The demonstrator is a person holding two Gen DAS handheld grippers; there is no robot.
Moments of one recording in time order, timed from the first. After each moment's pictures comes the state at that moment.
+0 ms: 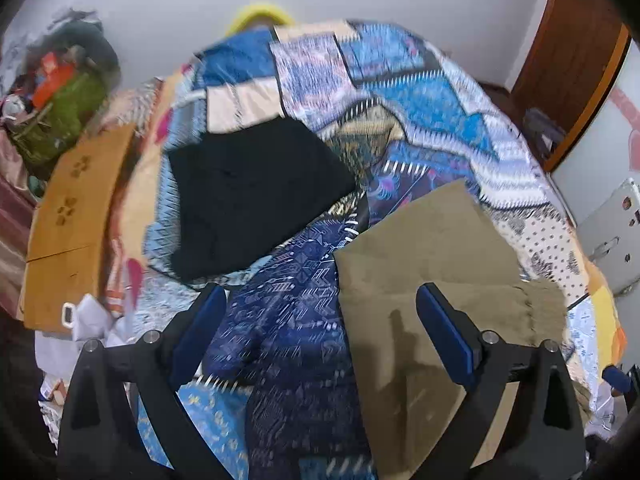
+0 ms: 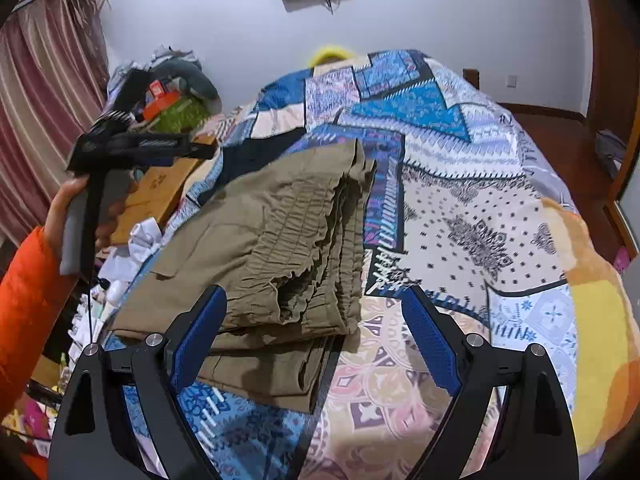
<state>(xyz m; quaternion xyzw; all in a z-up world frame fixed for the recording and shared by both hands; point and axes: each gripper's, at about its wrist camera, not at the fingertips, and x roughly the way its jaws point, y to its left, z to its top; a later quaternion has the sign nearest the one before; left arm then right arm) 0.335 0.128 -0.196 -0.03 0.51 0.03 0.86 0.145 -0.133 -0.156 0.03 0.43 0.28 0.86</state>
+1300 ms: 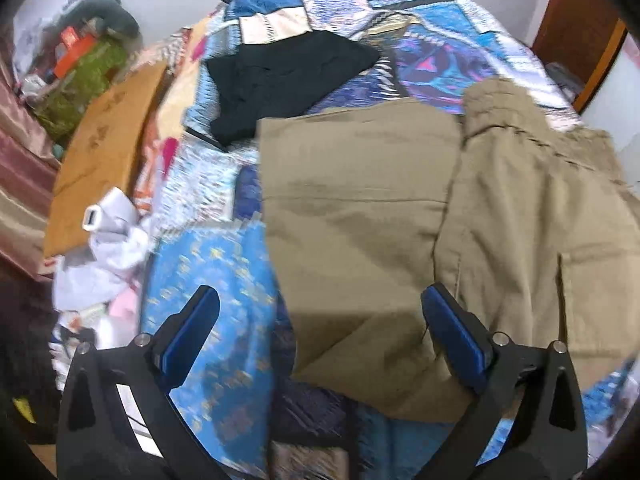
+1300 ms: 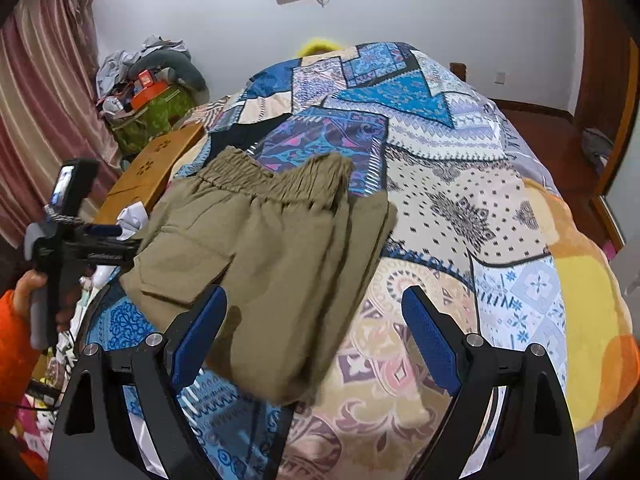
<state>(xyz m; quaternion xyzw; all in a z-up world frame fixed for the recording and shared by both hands) 0.187 0.121 -0.244 -0.01 0.55 0.06 0.83 0.124 -0.147 -0.167 0.01 0.43 0.25 0.87</state>
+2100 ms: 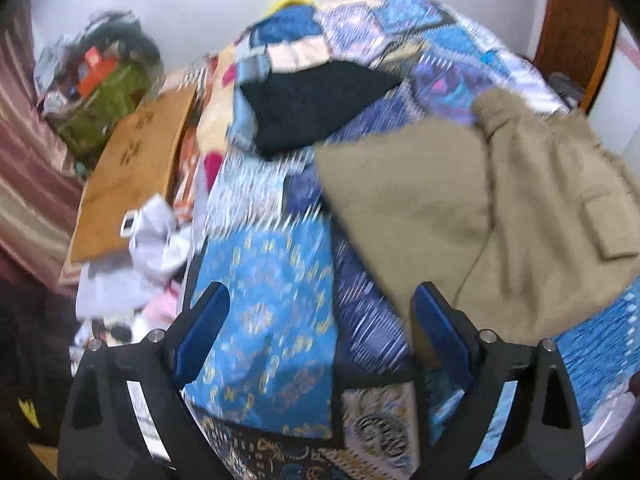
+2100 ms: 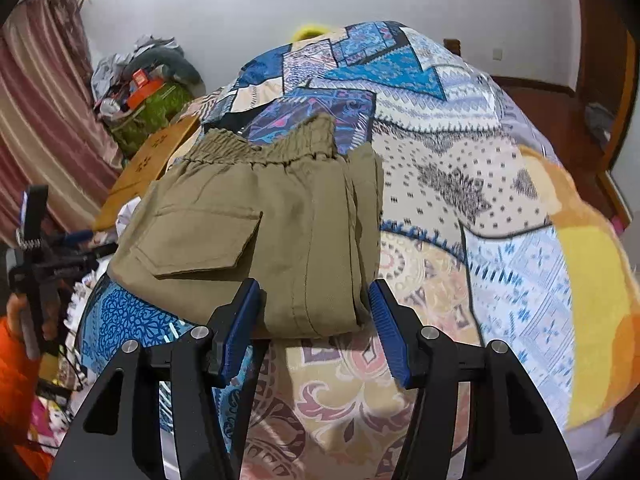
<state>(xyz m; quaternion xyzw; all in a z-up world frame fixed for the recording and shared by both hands) 0.145 0.137 -0.216 0.03 0.49 0.09 0.86 0.127 -0.169 -0.178 0.03 0.46 0.26 0.85</state>
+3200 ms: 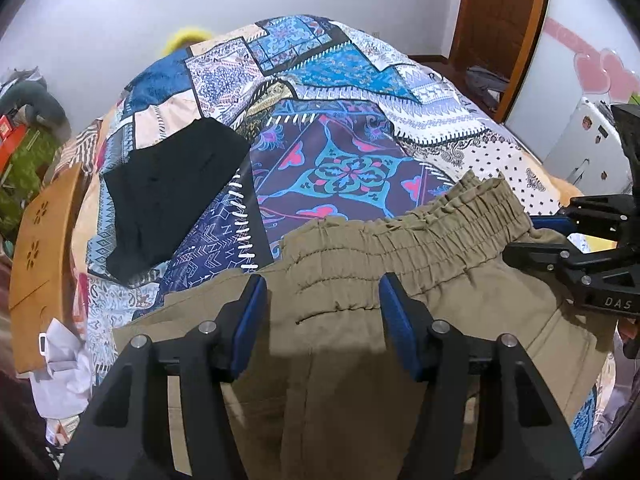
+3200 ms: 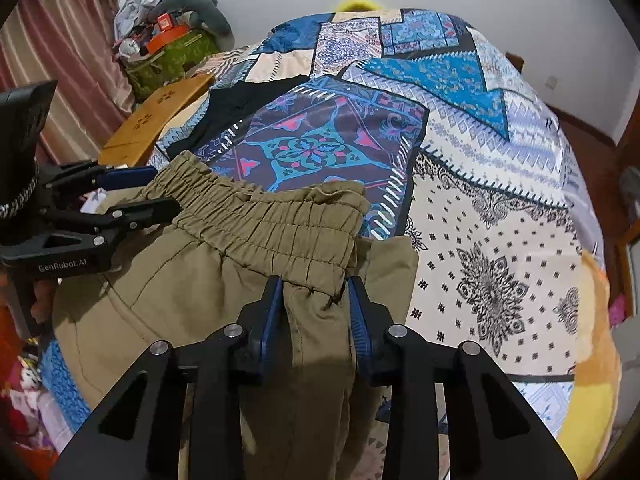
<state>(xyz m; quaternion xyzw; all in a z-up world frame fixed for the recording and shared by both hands) 0.270 0.037 -0.224 0.04 0.47 -0.06 0.88 0.235 -0.115 -0.197 -0.06 0.49 0.32 0.81</state>
